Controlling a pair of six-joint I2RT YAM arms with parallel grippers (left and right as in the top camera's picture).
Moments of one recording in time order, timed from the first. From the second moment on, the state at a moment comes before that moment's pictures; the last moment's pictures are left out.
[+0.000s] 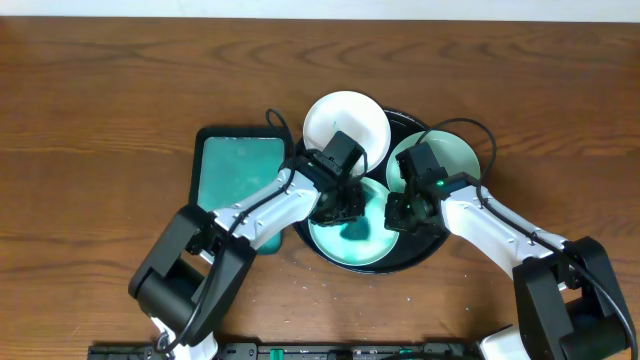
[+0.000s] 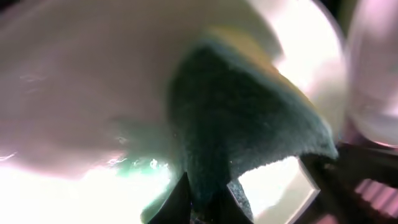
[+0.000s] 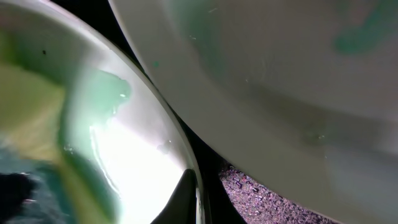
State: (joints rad) left arm -0.67 1.87 1.15 -0.60 0.28 -0.78; right arm 0.40 1.65 0.85 -0.58 -0.13 0.56
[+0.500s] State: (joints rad) left arm -0.67 1.86 1.18 -0.69 0.09 -0.78; right arm 0.40 1.66 0.85 -0.58 -0.14 0.56
